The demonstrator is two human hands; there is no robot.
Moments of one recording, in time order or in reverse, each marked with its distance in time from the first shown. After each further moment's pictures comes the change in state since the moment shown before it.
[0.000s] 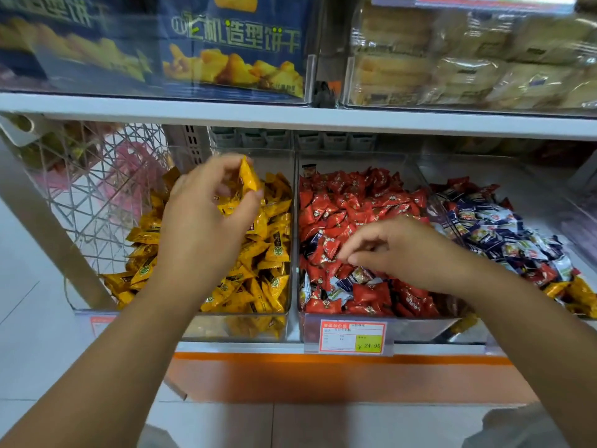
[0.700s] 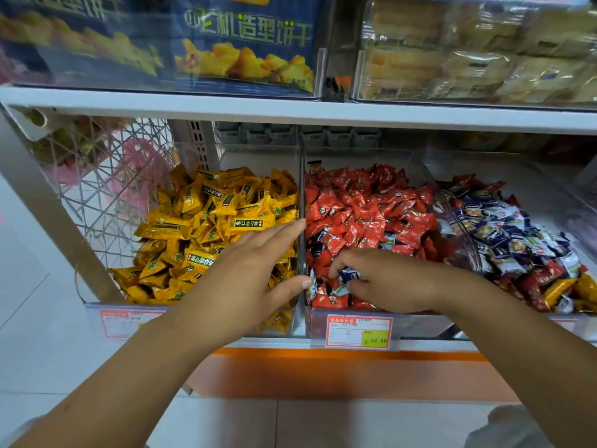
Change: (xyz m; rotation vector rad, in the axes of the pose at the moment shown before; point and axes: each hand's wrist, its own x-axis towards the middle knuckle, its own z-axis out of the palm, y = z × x) left_hand -0.038 -0.013 0.010 0.289 -0.626 0.139; right_hand 0.007 0.002 0.031 -0.309 -0.350 0.076
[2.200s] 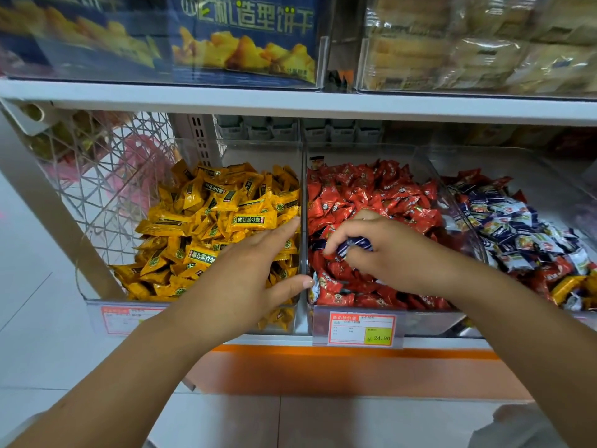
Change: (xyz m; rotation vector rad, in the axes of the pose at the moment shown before) left_hand -0.001 0.002 -0.002 -0.092 -0.099 -0.126; right_hand -0.007 -0.012 -0.012 0.275 0.304 -0.090
